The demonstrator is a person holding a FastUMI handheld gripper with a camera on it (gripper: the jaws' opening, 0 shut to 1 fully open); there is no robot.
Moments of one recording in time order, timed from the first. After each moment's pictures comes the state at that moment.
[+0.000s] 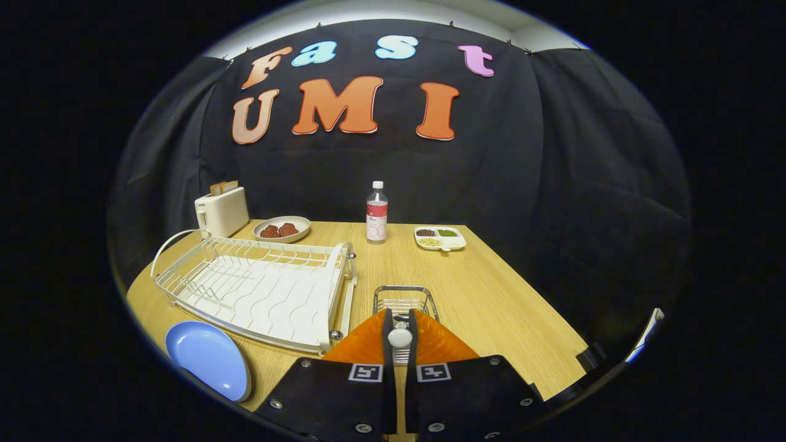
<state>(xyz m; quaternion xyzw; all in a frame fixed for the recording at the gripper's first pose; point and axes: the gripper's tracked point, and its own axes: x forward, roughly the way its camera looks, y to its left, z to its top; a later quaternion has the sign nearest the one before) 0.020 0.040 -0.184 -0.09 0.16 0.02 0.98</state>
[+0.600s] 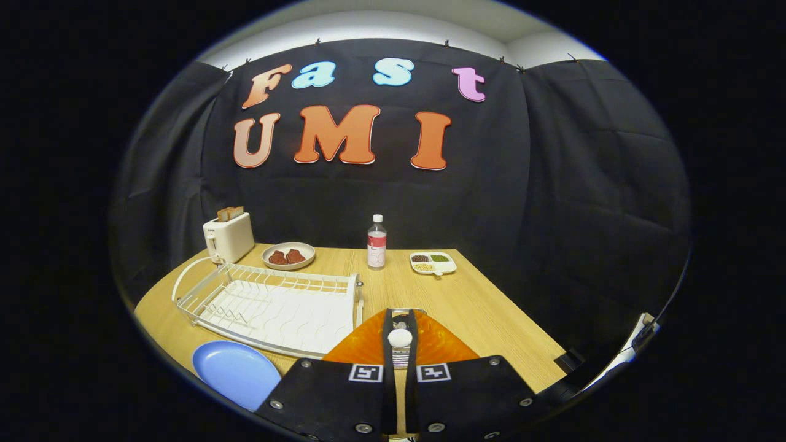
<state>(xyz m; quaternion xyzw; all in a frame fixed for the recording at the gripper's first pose) -0.027 0.069 -0.116 -0.08 0.12 0.01 0.99</state>
